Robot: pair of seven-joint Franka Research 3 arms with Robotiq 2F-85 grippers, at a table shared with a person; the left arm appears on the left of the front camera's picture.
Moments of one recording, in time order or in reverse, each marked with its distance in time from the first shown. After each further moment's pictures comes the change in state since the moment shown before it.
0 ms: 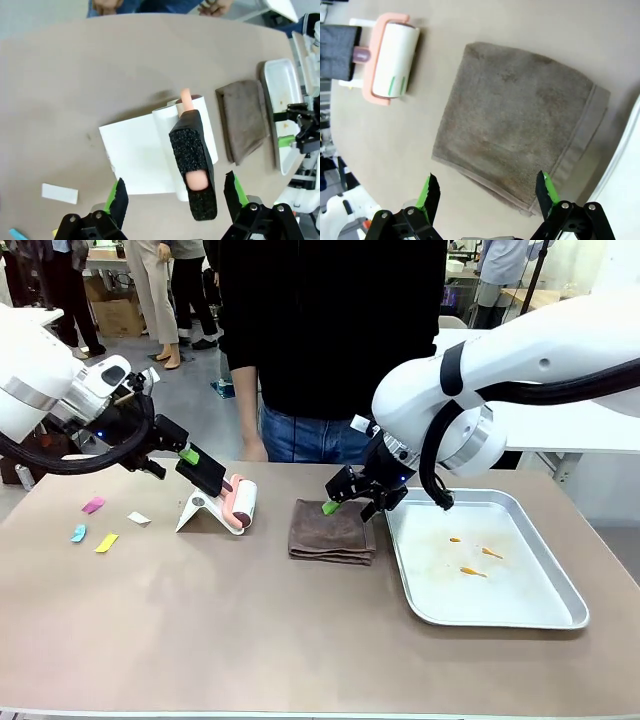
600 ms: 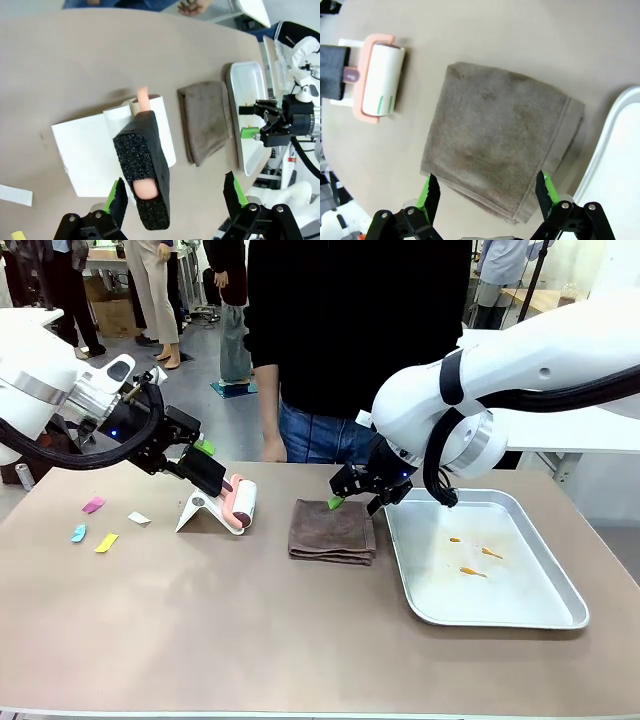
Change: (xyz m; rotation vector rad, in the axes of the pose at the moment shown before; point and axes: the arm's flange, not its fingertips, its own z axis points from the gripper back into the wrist) left arm 0.001 -0.013 -0.011 -0.173 0.032 0.080; right arm 0.008 -0.004 0.007 -0.066 -0.067 -0.017
